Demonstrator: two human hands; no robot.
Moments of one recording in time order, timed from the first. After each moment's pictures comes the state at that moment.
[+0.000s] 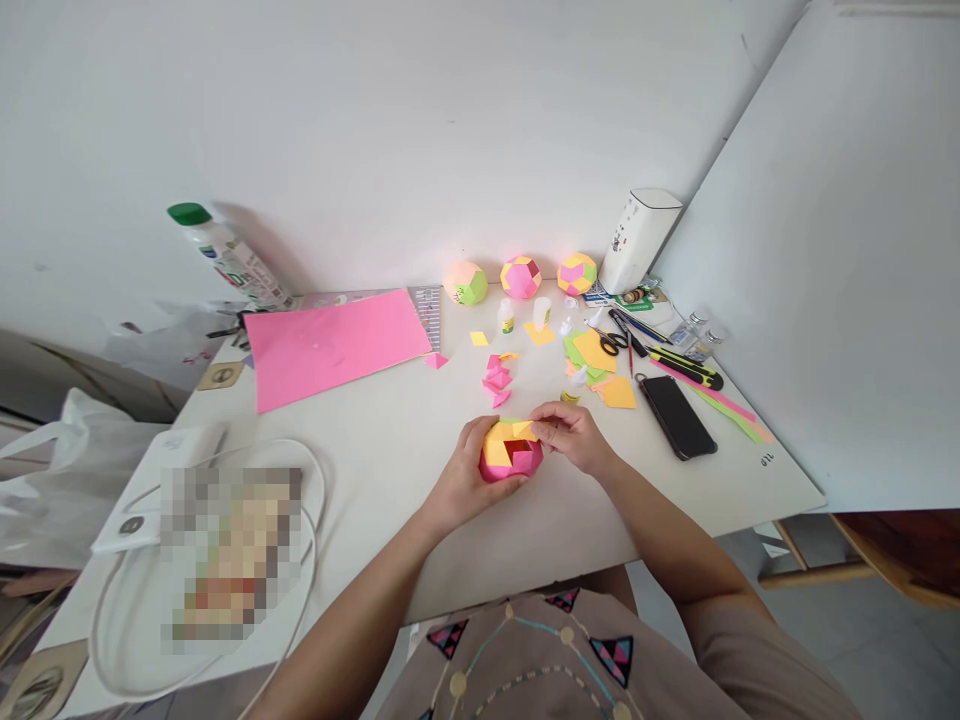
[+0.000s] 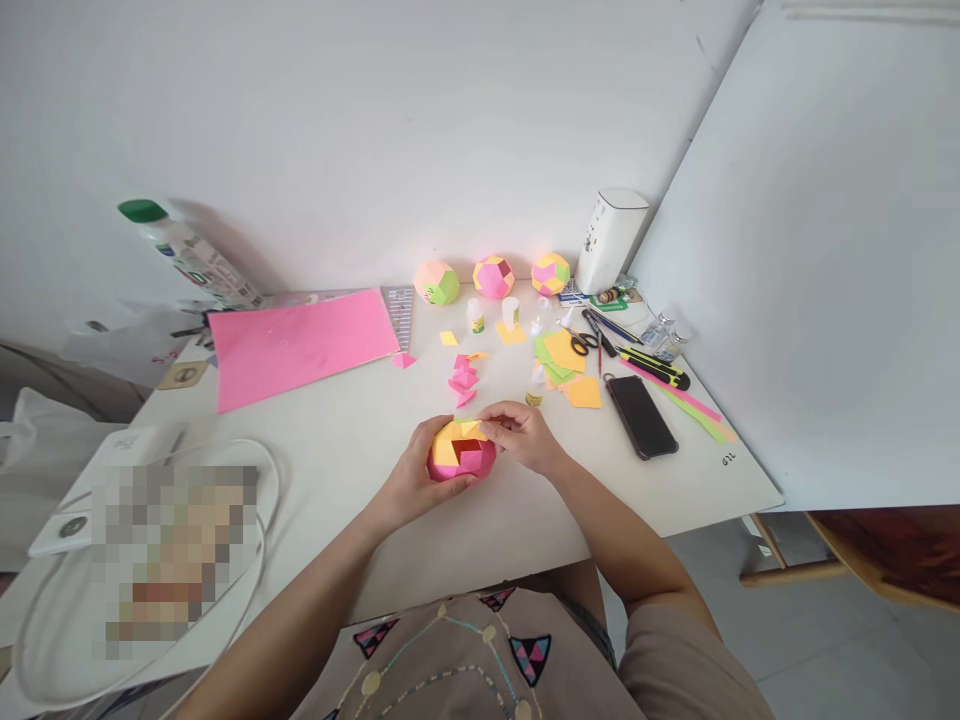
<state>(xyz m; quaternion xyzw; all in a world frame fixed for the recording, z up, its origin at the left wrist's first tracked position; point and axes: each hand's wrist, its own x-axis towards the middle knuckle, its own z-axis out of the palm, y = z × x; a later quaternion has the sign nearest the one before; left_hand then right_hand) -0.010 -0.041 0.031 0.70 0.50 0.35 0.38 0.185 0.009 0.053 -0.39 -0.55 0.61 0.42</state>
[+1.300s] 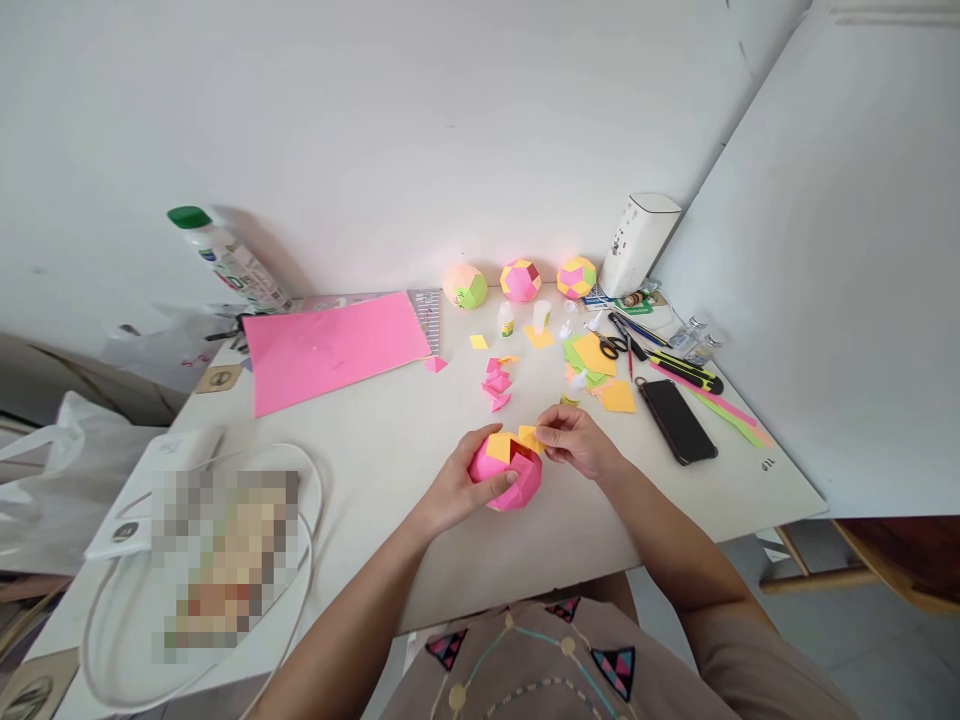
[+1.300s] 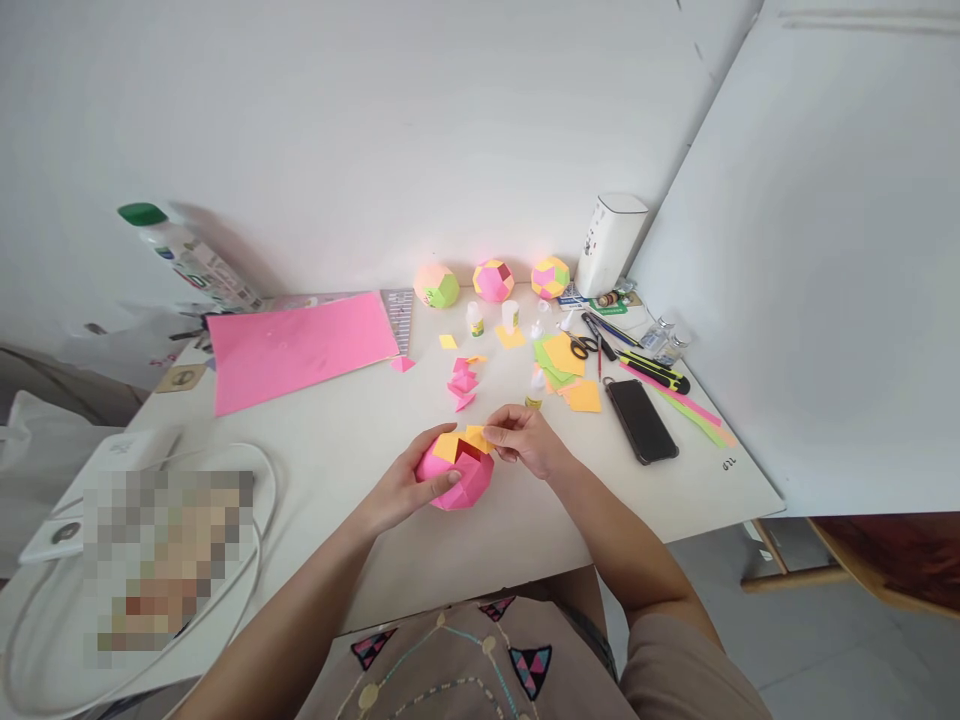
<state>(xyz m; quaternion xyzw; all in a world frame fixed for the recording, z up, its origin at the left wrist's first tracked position) -0.015 -0.041 0.051 0.55 0.52 0.32 0.57 0.190 0.013 0.055 -0.38 -0.43 0.73 0.38</state>
